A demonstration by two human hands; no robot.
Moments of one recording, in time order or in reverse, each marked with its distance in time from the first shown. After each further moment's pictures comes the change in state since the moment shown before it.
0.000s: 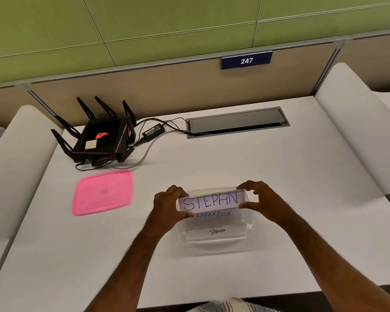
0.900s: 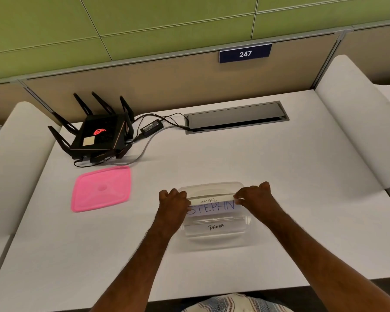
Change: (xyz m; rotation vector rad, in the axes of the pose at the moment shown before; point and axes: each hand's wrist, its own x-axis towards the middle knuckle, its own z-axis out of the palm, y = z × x) left_hand 0.000 0.007 0.032 0.738 -0.118 0.102; right_hand 0.011 0.006 0.033 -0.684 -0.050 0.021
